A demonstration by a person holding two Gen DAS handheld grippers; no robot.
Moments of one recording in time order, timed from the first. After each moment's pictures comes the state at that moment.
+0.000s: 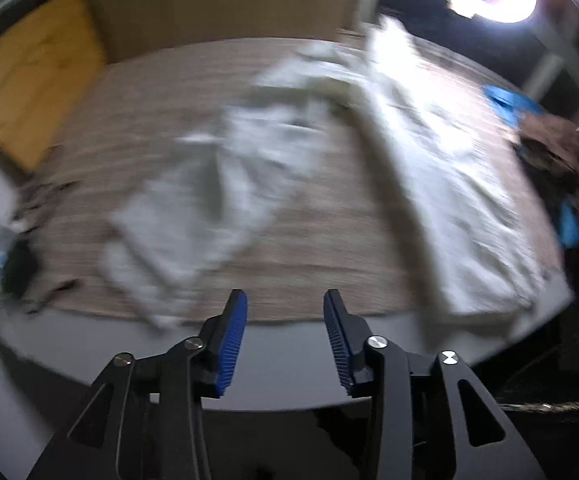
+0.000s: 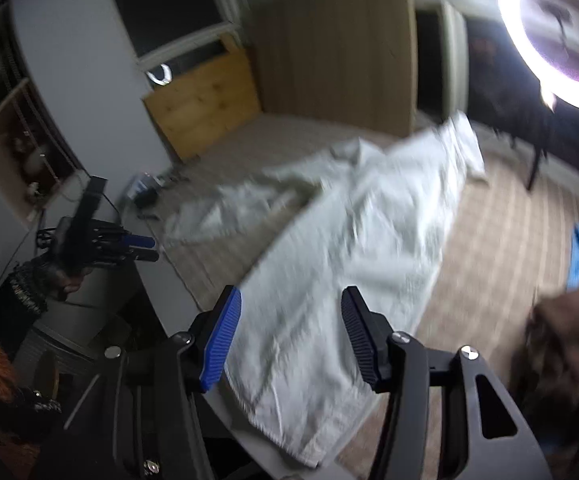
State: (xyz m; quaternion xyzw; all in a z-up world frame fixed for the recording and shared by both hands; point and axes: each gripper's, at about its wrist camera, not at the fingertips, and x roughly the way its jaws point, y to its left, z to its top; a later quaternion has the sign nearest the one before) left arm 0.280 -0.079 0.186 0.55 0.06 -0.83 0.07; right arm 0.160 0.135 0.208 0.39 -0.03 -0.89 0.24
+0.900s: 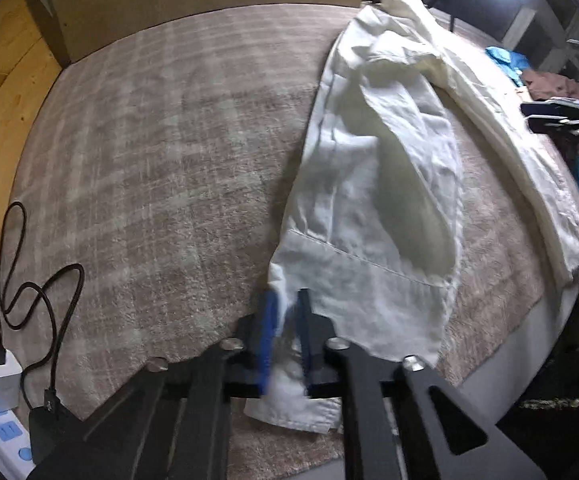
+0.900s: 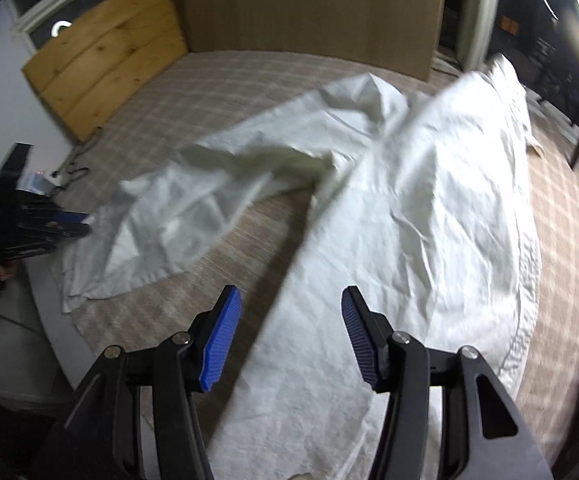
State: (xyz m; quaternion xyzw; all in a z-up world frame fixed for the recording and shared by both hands) left arm 0.208 -0.233 0.104 0.58 0.00 -0.81 -0.08; right arm -0.013 0.011 0.069 0.53 -0.02 -0.84 0.09
